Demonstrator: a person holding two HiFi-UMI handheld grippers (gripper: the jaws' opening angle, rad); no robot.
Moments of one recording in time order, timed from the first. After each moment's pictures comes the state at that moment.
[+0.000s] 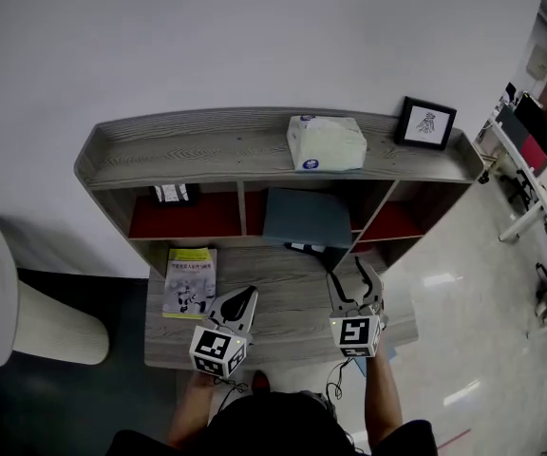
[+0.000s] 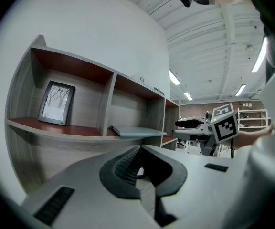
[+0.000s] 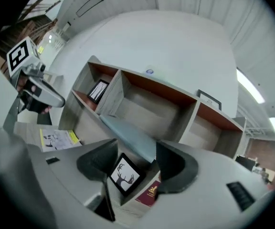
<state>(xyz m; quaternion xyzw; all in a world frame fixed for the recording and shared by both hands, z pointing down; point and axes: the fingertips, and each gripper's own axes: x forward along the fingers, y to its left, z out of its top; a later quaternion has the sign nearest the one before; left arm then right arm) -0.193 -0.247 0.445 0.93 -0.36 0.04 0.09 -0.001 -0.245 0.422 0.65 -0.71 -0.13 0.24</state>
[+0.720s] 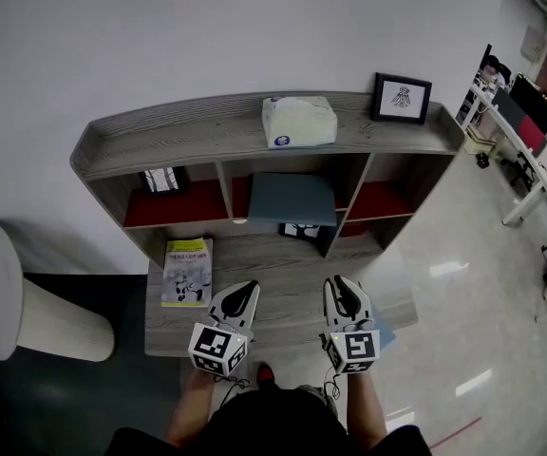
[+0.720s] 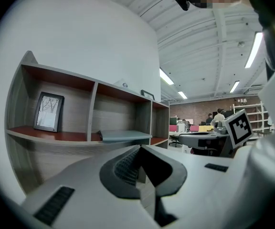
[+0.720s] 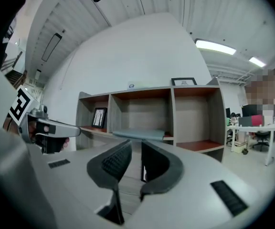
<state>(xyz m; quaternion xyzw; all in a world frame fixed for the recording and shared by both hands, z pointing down) -0.167 -0.197 0.425 0.94 -0.34 0.05 0.06 -0.010 -0.161 0.431 0.67 -0.75 0.01 0.03</state>
